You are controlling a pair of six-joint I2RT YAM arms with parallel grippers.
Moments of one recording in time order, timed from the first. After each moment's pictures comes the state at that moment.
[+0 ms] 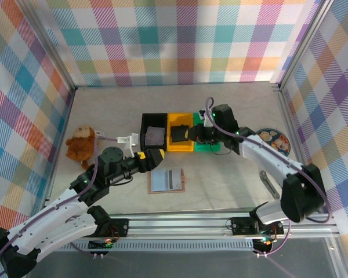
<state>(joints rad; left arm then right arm) -0.78 0.72 0.66 -0.26 0.07 -0.87 0.51 1.46 1.07 -0.31 -0.53 0.67</state>
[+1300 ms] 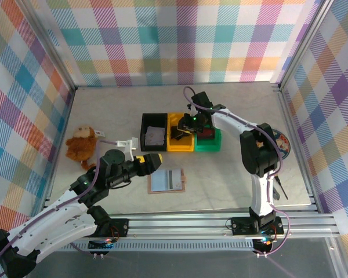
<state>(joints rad) -0.78 0.70 0.62 -0.33 0.04 -0.84 0.49 2.03 1.55 -0.52 -0.42 0.62</state>
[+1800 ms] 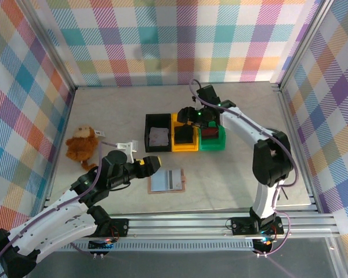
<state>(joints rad) -0.78 0.70 0.62 -0.41 0.02 -0.85 0.49 1.84 1.53 -0.60 -0.33 0.59</state>
